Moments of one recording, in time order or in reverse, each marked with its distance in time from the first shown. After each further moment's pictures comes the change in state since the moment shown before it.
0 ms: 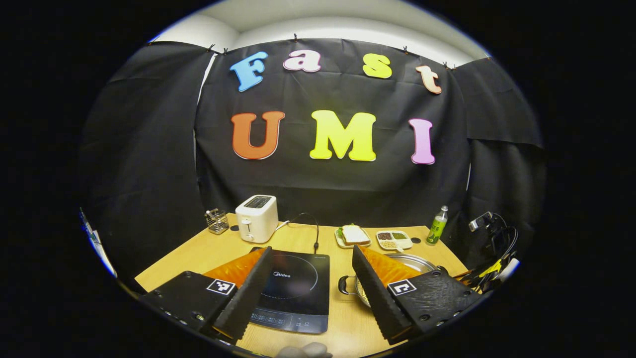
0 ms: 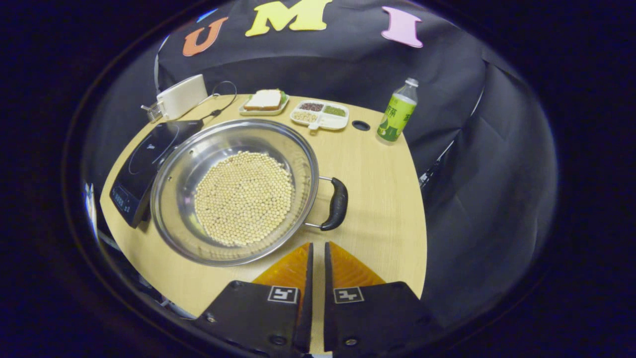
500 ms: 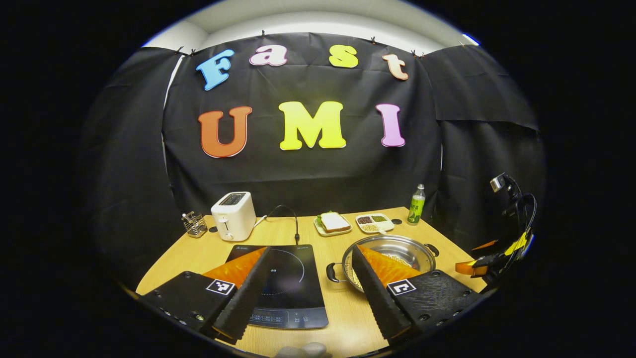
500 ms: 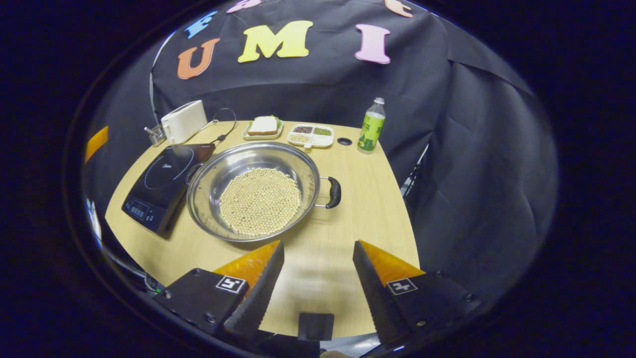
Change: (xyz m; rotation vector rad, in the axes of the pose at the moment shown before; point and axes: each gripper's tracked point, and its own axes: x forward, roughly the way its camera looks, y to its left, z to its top) left arm 0.000 -0.020 -0.039 0.095 0.050 -0.153; right arm -0.071 0.018 -0.031 0.119 -0.126 -0.049
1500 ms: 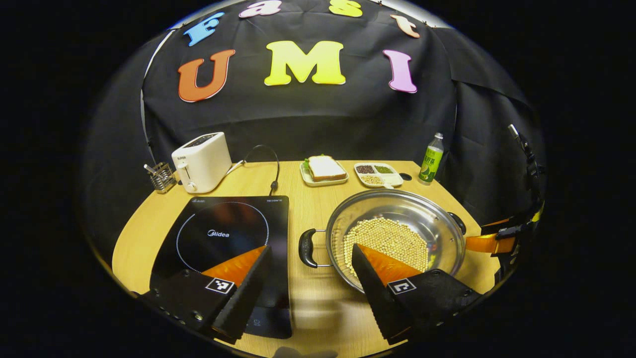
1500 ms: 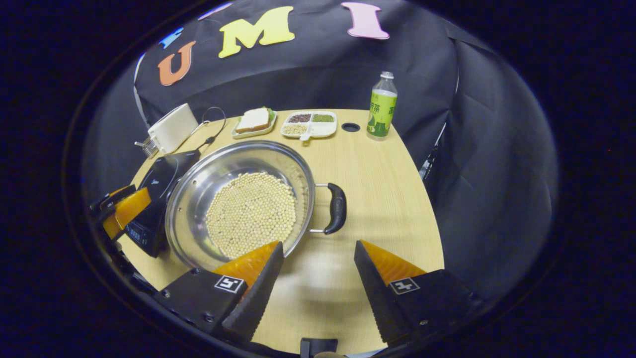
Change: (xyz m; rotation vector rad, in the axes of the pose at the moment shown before) left arm 0.143 -0.046 -0.120 -0.056 0.315 0.017; right arm 0.105 -0.009 0.040 0.073 0.111 0.098
